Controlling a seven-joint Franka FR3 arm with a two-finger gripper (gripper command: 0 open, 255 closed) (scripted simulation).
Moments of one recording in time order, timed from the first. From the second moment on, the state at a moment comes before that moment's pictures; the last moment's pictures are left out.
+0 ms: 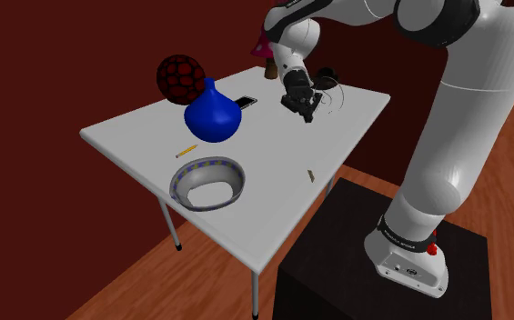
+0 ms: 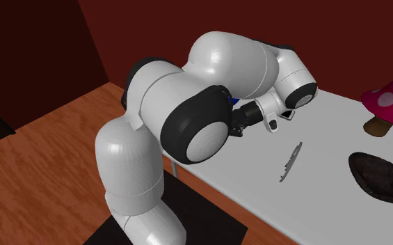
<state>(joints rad) -0.12 0.13 -0.25 -1.91 0.45 0.93 0.40</state>
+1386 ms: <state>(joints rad) -0.01 -1.02 0.24 -2.85 0.25 1.89 0.87</state>
